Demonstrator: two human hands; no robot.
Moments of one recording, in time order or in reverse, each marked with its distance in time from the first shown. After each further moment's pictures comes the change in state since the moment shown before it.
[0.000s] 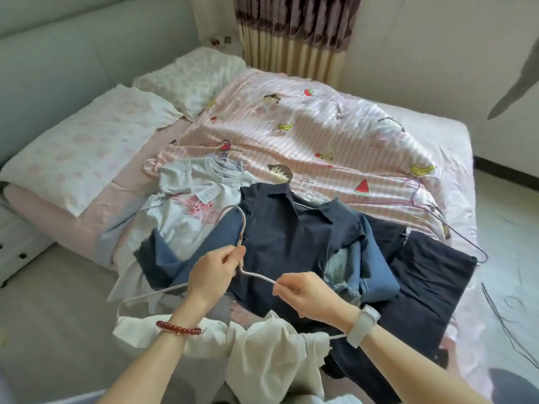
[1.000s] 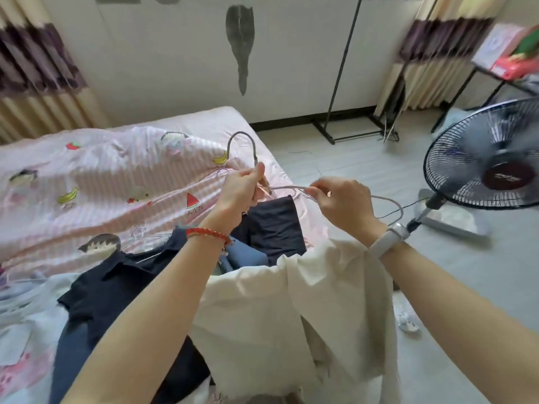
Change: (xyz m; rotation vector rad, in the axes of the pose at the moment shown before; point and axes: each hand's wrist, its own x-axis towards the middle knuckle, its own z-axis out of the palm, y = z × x) left_hand 0.018 0.298 0.179 -0.415 -0.916 0.273; right_hand -0.194 0.074 -0.162 -0.411 1.225 0.691
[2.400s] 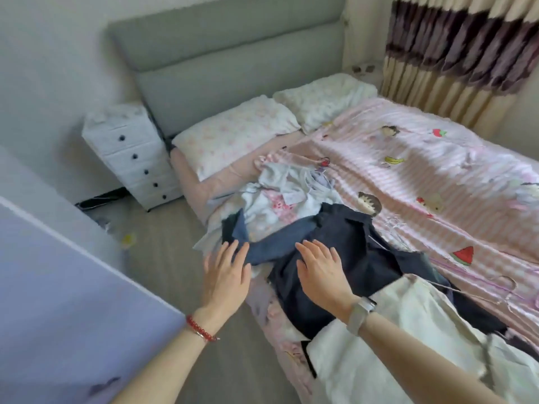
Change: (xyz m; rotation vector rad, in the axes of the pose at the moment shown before) left_hand -0.308 -0.180 -0.069 1.077 1.315 -0.664; right_hand -0.132 -0.208 0.169 0.278 -0.901 -1.267
